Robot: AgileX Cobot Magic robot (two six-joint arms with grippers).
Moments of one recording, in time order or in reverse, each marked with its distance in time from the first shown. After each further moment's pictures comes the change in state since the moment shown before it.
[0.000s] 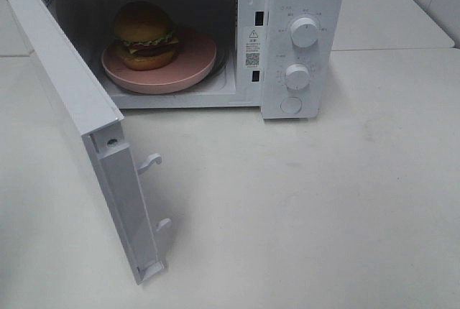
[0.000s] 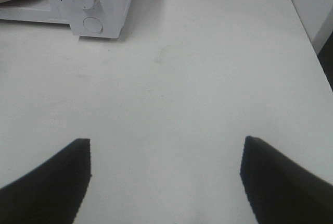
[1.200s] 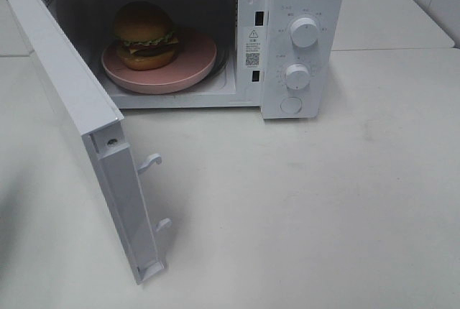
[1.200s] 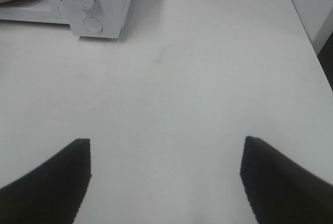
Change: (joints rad) left arm 0.000 0.595 0.175 0.315 -0.989 -0.170; right arm 0.000 0.000 0.000 0.000 0.000 0.000
